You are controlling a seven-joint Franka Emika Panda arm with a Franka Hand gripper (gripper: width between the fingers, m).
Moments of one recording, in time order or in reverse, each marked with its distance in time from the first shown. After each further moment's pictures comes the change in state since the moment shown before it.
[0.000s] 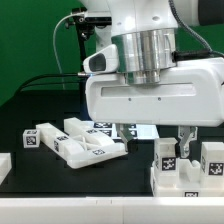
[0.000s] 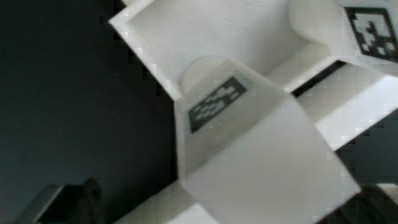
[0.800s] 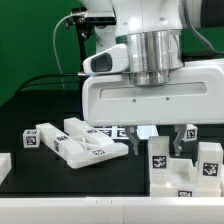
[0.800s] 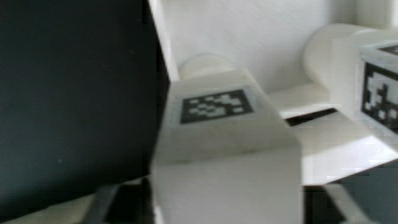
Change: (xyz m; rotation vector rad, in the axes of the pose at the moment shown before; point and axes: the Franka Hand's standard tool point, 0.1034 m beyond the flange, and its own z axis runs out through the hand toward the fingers) arm -0.003 -0.002 0.002 -0.019 0.005 -0.167
